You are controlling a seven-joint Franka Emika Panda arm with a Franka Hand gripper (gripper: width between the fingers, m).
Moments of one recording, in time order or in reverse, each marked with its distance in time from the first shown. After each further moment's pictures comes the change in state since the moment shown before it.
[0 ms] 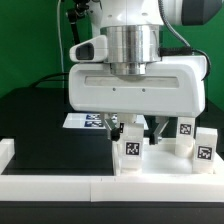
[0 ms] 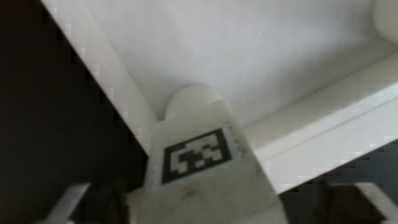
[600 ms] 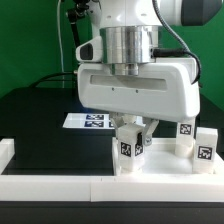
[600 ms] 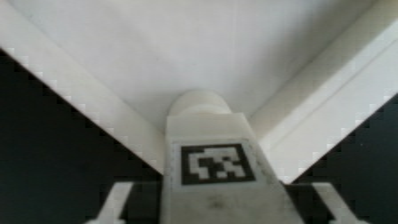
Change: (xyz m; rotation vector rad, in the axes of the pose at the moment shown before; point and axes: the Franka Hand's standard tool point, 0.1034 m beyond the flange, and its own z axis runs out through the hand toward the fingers) arm 0.000 0.001 0.001 0.002 -0.003 0.528
